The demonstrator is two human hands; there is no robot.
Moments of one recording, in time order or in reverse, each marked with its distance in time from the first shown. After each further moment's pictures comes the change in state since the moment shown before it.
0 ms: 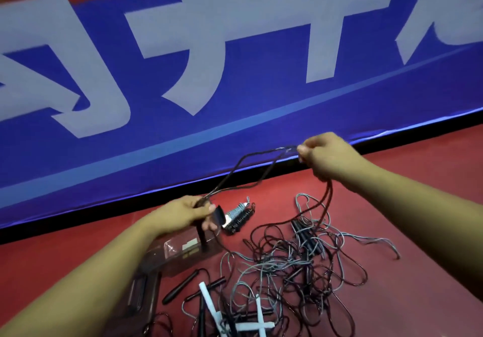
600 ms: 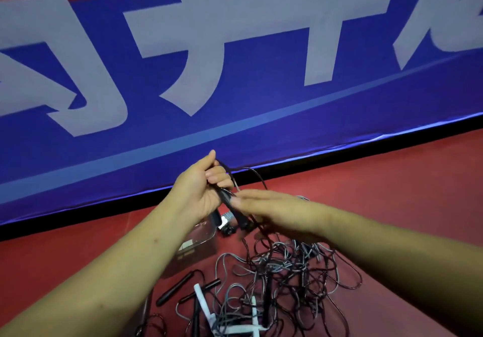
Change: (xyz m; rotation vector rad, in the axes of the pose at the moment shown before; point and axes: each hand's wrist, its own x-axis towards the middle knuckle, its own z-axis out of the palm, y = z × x) left_hand 0.021 0.090 0.032 -1.477 0.253 -0.008; right_hand -0.056 -0.021 0.074 0.485 -0.731 0.004
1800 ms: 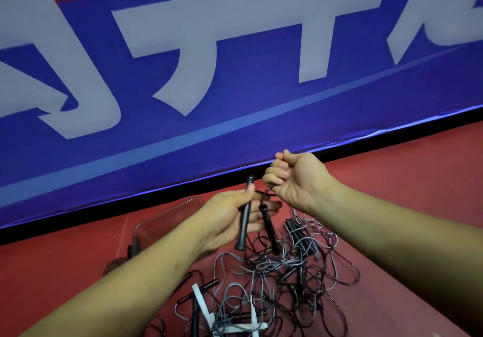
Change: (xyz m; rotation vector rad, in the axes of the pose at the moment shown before) left_hand -0.015 -0.053 -0.007 0.657 -0.235 -0.228; right_hand 0.018 -0.009 -0.050 1.317 0.489 -0.117
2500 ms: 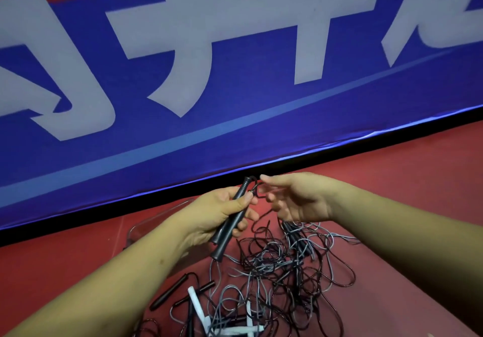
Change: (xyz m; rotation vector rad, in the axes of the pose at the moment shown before) left_hand 0.002 0.009 -0.015 0.167 -0.047 0.022; right_hand -0.007 -0.020 -0.027 -0.920 -0.065 0.361
